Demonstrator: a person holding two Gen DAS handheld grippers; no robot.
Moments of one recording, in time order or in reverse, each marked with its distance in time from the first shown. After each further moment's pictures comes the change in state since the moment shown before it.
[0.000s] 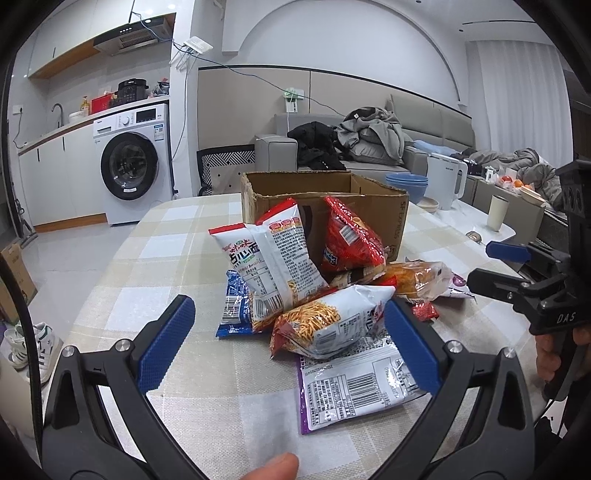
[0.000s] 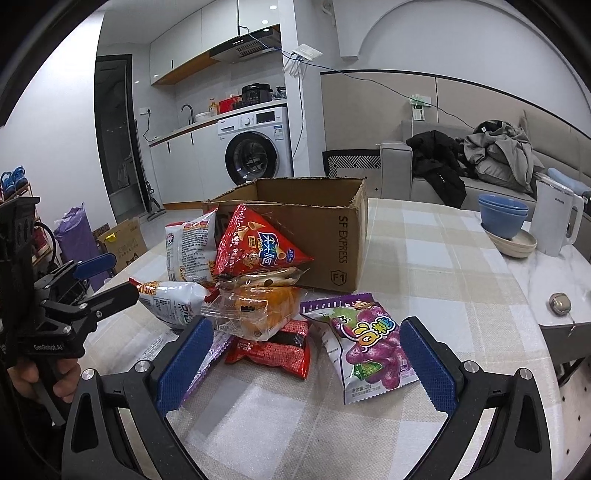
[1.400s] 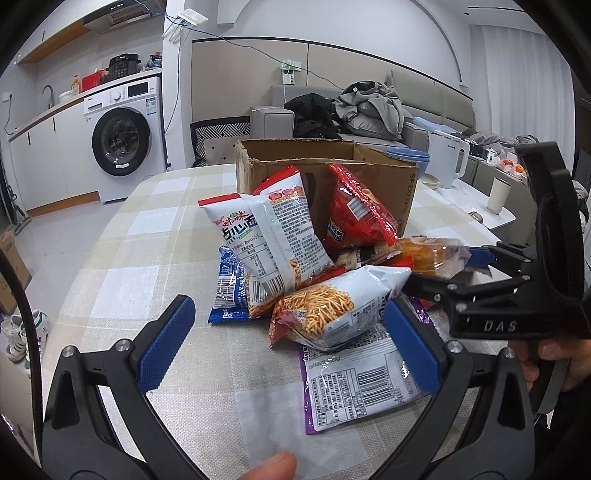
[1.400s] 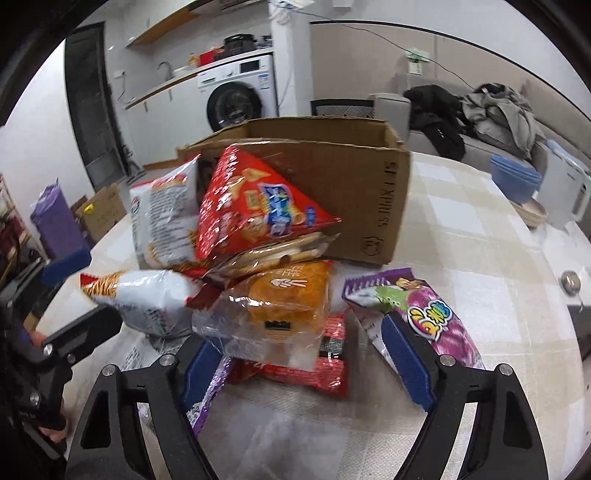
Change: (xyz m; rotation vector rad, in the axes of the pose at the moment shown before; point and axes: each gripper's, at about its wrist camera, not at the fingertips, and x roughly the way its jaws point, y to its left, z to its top) left arm 0.044 0.005 -0.001 -0.016 0.121 -0.032; right arm 0.090 0.035 0.005 0.044 0.214 -0.064
